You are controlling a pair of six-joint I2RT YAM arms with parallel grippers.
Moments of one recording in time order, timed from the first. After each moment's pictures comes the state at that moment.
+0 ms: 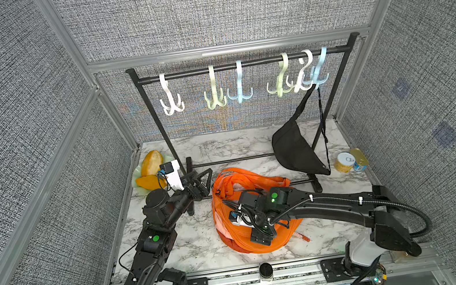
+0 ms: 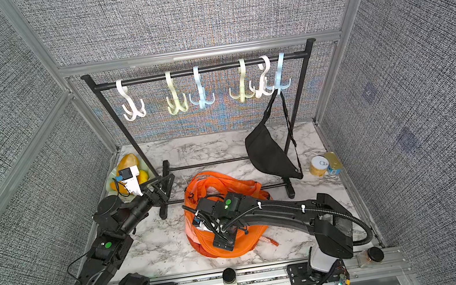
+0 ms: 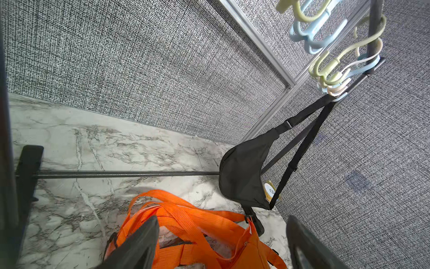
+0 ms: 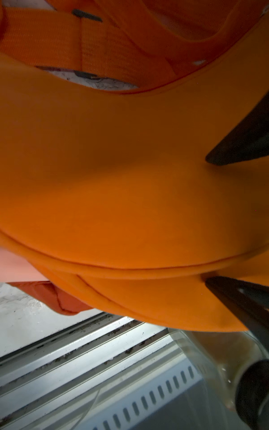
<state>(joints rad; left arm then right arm) -0.36 0.74 0.62 0.07 0.31 -0.62 1.15 1.63 1.29 -1.01 0.01 -0.12</state>
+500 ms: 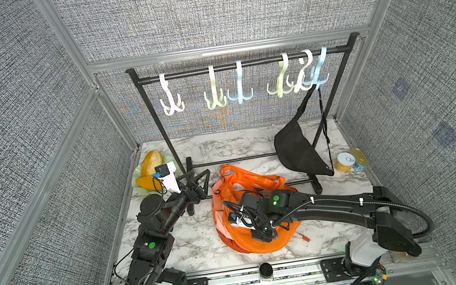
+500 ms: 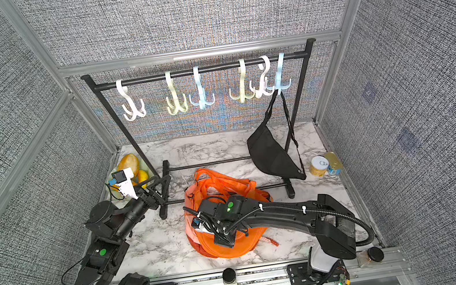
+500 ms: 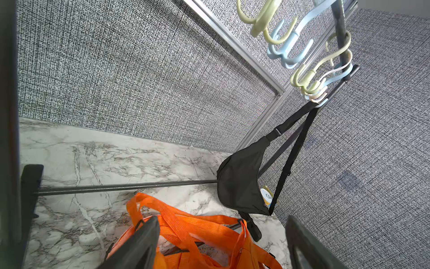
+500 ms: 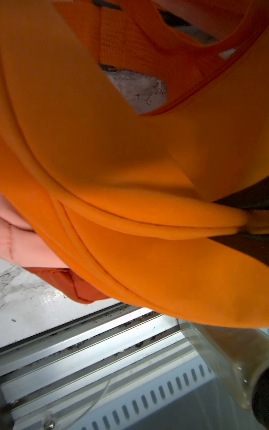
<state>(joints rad) -0.36 0.67 0.64 0.04 0.31 -0.59 1.15 1.60 1.23 -0.92 -0.02 -0.13</state>
